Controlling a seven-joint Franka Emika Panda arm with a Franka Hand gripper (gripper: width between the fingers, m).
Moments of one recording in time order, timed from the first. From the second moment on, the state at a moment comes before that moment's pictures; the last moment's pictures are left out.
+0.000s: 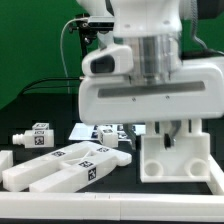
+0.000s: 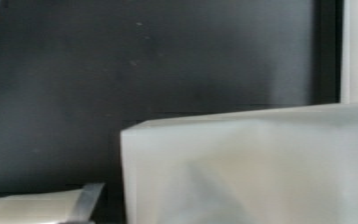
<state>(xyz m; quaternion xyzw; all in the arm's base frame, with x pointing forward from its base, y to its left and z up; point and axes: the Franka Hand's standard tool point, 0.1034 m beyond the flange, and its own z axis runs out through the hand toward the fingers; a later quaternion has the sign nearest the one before) 0.612 0.019 0.092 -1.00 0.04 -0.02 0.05</state>
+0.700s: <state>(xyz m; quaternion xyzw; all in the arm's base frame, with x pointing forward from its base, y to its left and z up) 0.622 0.025 0.051 -0.97 0.02 -0.25 0.00</state>
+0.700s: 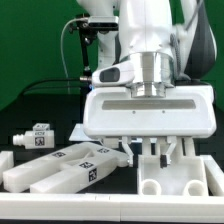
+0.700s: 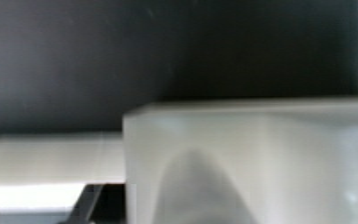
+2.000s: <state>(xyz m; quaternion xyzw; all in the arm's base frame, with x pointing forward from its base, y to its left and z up) 0.627 0.029 0.057 -0.96 0.02 -0.28 0.00</state>
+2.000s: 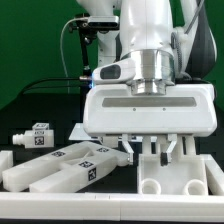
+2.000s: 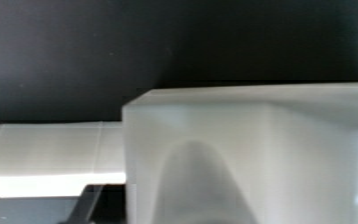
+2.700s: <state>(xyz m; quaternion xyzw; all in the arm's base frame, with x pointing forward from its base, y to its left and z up) 0.626 0.040 0.056 -0.96 0.02 -0.28 0.01</state>
